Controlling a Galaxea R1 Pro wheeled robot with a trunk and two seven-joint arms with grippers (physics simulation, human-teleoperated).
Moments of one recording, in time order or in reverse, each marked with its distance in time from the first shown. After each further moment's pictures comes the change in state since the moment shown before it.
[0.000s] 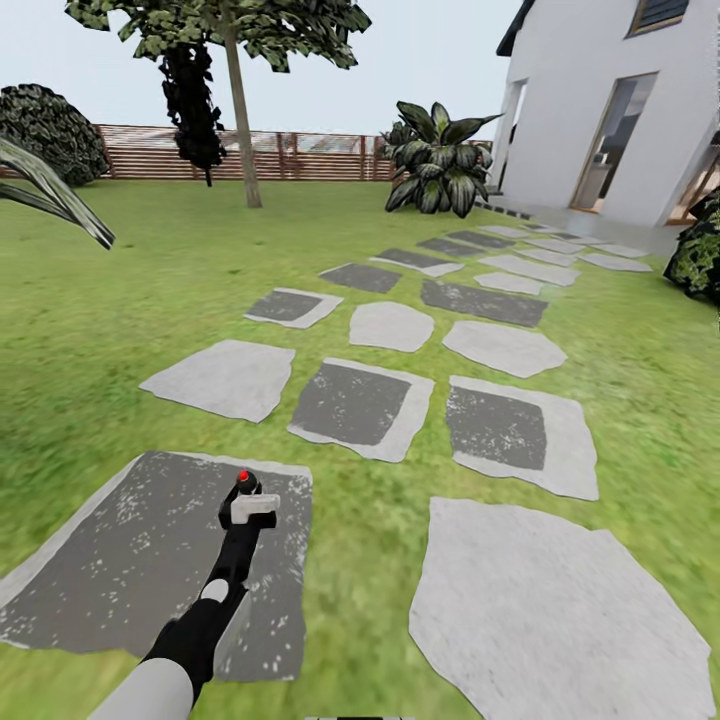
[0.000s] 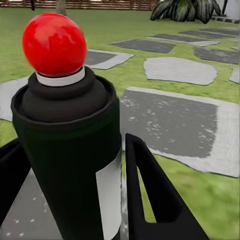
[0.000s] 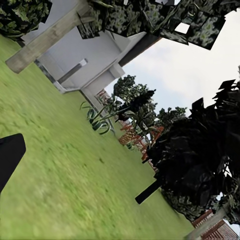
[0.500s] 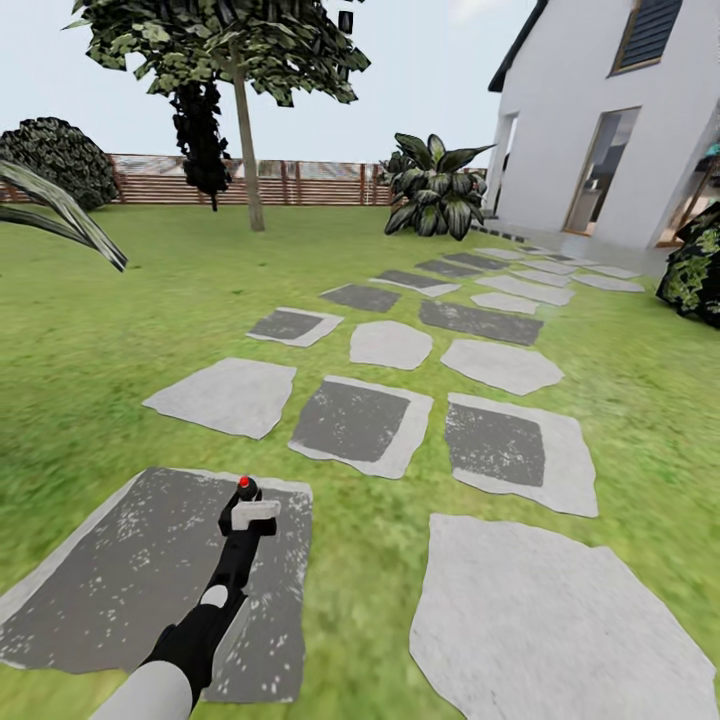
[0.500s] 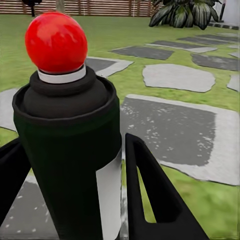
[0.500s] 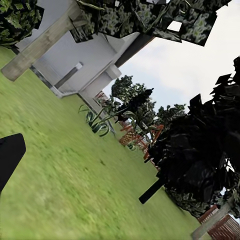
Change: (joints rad) left arm 0.000 0.003 -0.003 0.038 0.002 0.000 -0.001; right arm 0.000 0.000 0.000 0.000 0.000 0.000 0.000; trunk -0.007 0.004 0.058
